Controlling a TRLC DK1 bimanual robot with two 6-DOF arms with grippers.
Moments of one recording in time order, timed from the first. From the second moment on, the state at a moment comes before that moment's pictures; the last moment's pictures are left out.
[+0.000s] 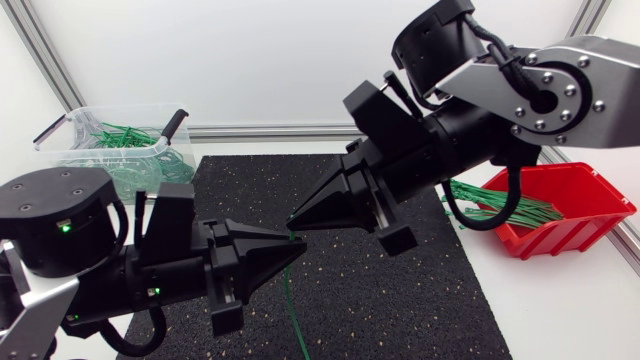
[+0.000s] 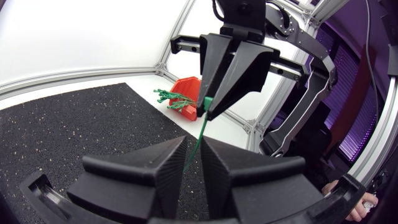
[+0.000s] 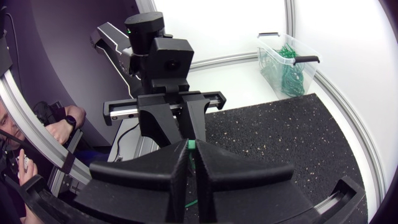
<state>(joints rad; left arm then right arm) -0.71 0.99 0.44 0.28 0.47 -0.32 0.62 1.44 1.18 -0.64 -0.88 -0.48</state>
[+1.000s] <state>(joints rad) -0.68 0.92 0.44 0.25 0.53 -0.26 0.66 1.49 1.41 -0.90 -0.72 -0.35</state>
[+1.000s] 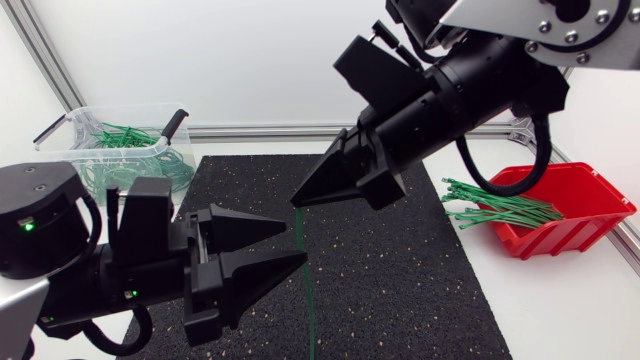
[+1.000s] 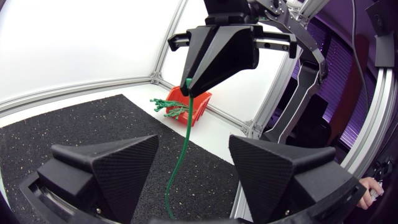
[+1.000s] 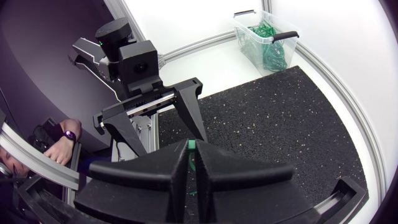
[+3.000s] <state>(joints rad) -0.51 1.06 0.50 0.38 0.80 -0.35 0.62 1.46 1.13 -0.66 -0.83 -0.45</state>
